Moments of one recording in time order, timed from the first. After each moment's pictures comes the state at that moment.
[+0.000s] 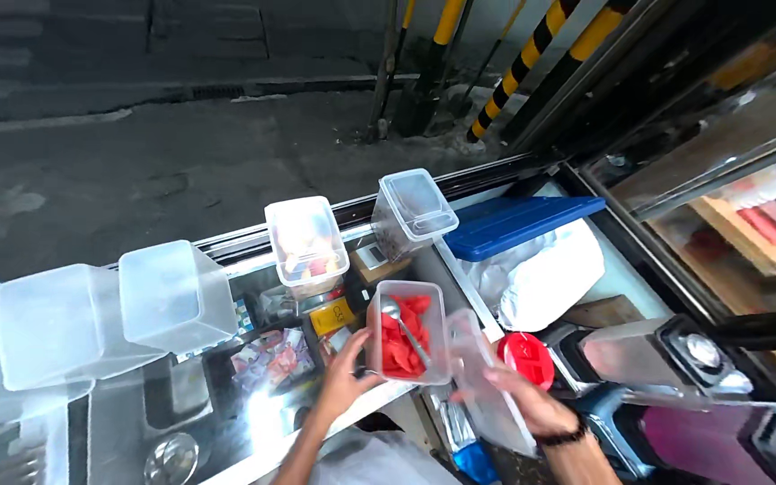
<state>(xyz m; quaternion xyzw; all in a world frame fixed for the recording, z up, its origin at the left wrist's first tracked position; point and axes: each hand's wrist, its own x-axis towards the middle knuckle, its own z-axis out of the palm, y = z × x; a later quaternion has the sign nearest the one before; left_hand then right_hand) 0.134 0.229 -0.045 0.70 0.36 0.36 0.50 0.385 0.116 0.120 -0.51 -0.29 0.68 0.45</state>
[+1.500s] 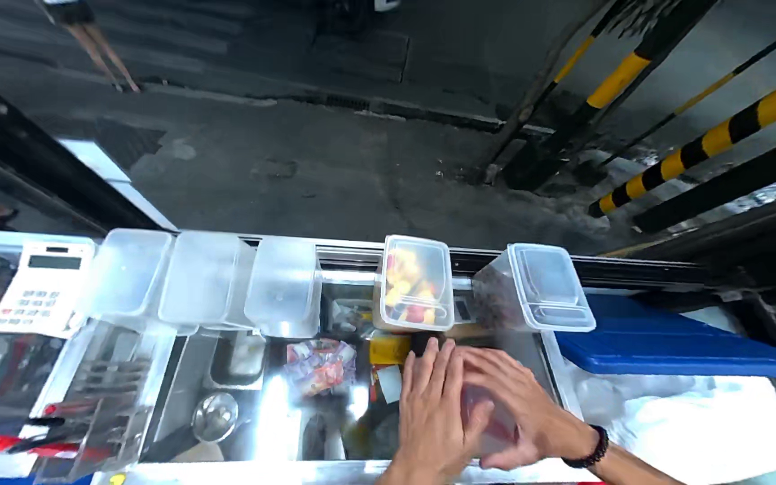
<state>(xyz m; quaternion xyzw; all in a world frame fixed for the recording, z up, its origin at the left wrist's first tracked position) 0.173 0.264 0.059 0.75 0.53 0.34 0.22 0.376 0.299 0.078 -0.32 -0.91 0.16 0.21</state>
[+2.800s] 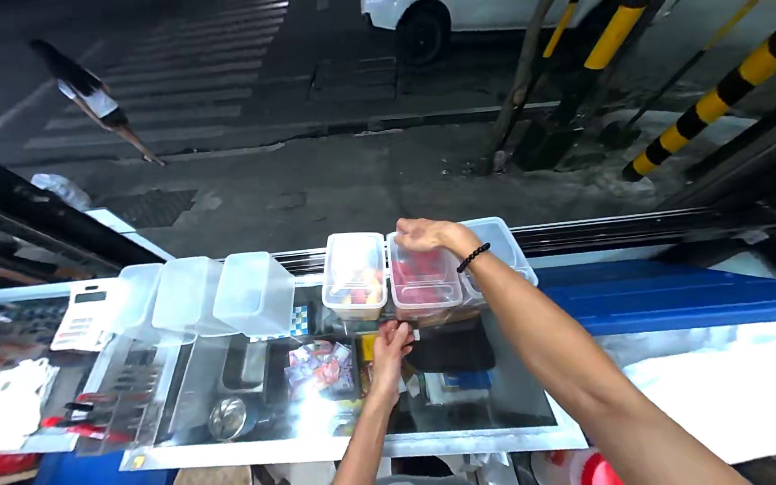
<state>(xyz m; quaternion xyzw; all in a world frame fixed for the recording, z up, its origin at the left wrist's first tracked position) 0.235 0.295 0.013 0.27 0.51 0.47 0.67 0.376 0.523 0.127 -0.56 -0.76 0.34 -0.04</state>
